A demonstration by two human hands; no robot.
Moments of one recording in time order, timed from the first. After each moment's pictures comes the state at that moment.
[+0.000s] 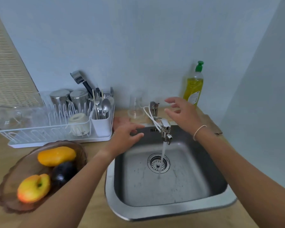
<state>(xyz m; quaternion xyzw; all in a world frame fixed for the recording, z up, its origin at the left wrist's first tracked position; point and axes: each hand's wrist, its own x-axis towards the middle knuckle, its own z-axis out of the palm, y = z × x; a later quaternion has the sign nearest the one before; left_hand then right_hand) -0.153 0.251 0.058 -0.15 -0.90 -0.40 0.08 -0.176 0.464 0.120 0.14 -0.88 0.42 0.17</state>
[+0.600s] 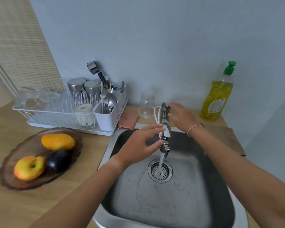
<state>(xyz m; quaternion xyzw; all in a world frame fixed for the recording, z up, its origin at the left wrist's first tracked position) -0.160 0.328 0.051 -0.16 -0.87 -0.43 0.15 -0.312 0.484 0.058 0.26 -0.93 0.26 0.06</state>
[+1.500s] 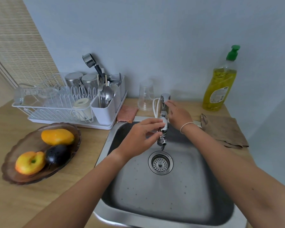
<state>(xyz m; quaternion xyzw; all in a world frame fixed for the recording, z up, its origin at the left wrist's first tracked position) -0.169 0.342 0.043 -0.15 -0.86 -0.46 0.15 -0.319 0.479 0.021 0.23 -0.94 0.23 0.06</state>
